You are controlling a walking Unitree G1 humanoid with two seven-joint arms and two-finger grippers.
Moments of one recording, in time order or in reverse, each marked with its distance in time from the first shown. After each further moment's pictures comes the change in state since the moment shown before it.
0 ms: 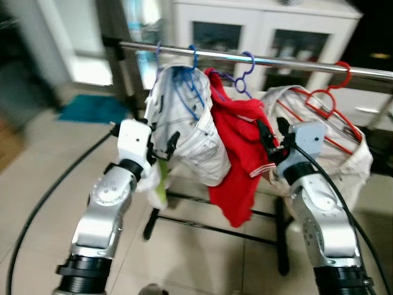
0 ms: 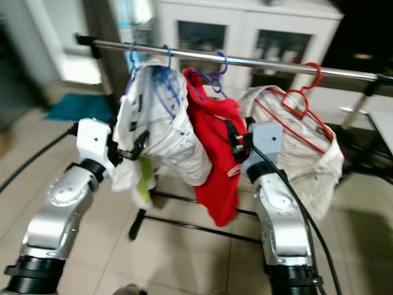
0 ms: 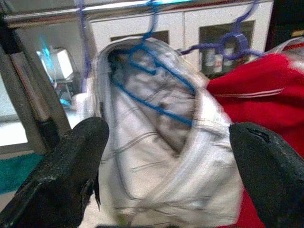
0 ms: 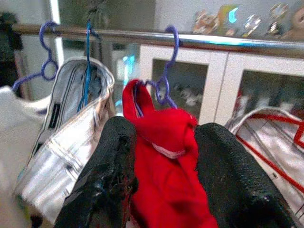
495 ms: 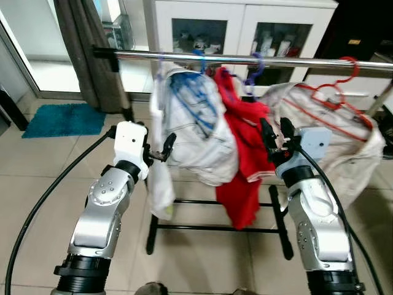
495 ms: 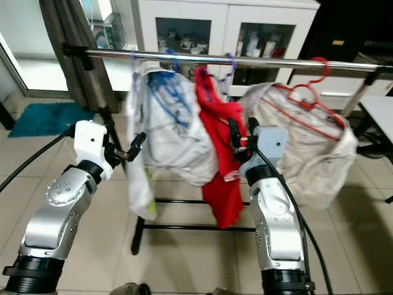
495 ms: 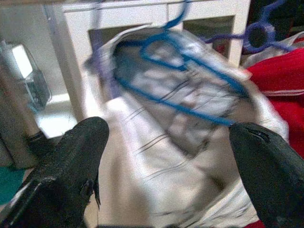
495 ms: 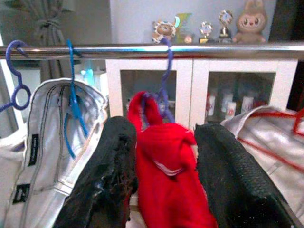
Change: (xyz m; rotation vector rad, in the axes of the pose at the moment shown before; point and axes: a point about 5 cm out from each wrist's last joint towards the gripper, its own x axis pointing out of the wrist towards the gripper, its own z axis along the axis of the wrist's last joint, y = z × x) left arm -0.003 0.010 -0.003 -0.017 0.013 0.044; right arm -0.003 0.010 0.007 0.060 -0.084 -0.026
